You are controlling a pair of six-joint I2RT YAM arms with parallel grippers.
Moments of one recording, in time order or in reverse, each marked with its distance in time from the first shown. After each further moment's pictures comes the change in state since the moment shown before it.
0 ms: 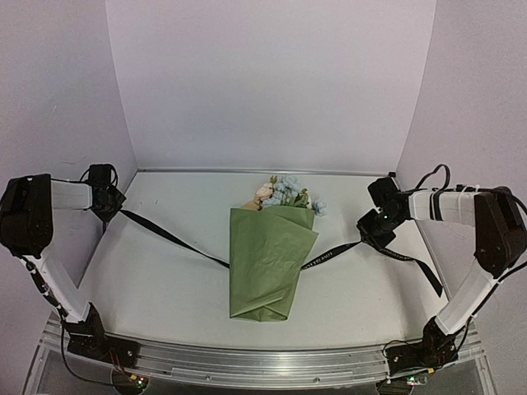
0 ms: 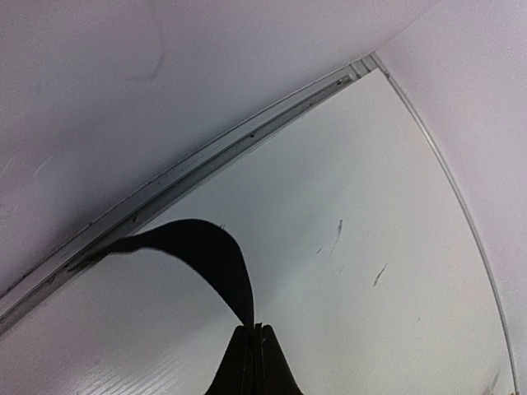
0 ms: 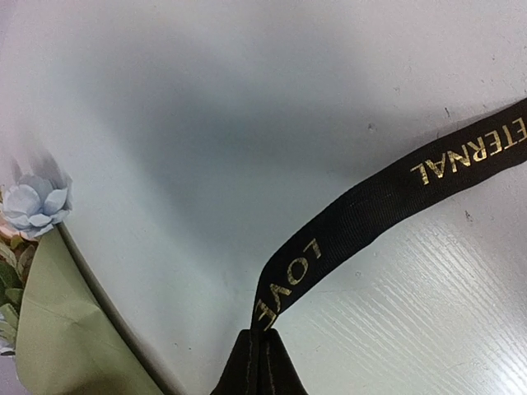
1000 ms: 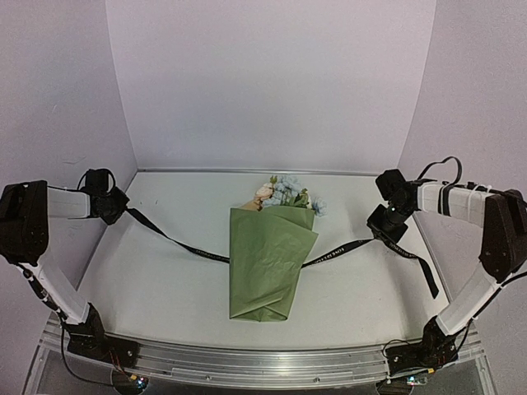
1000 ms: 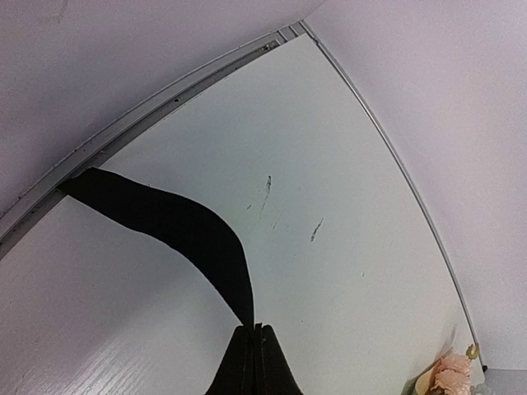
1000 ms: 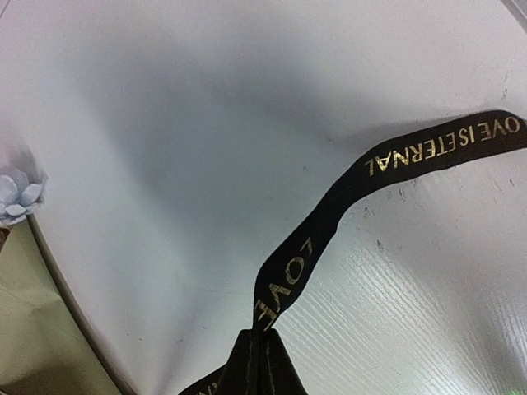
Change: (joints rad) left arm 0.001 -0.072 -0.113 0.160 0.191 0.004; right arm -0.033 -0.043 0.062 -0.185 0.078 -0.192
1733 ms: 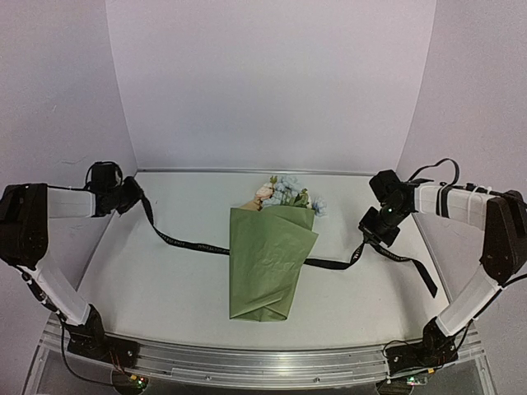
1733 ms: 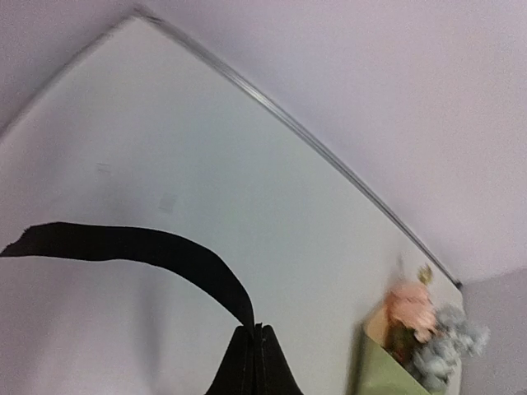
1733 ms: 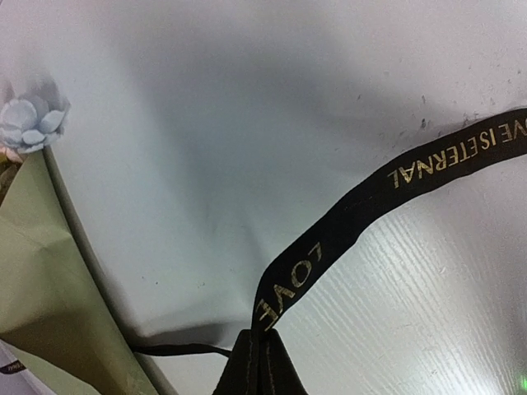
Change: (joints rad) left arm -0.103 -0.026 0.011 0.123 0.179 0.106; right arm 0.055 -0.018 0.011 -0.031 -0.117 -0.007
